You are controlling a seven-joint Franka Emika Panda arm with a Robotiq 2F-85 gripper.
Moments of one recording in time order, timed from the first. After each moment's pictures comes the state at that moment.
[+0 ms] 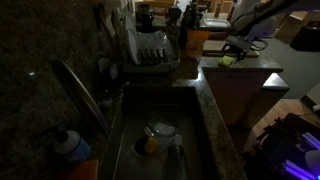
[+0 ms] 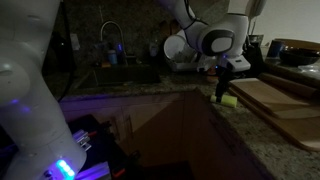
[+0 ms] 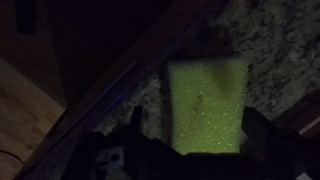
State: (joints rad) arm -0.16 0.51 -0.23 -1.88 0.26 2.49 0.79
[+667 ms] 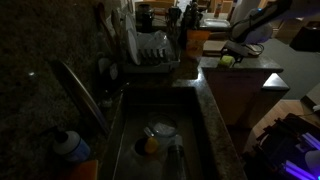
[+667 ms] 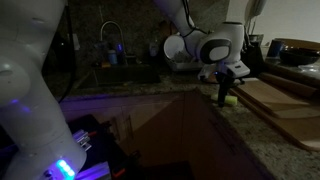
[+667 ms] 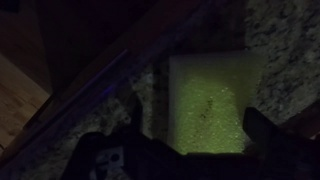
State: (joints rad) arm -0.16 0.57 -0.23 -1.87 0.26 2.60 0.73
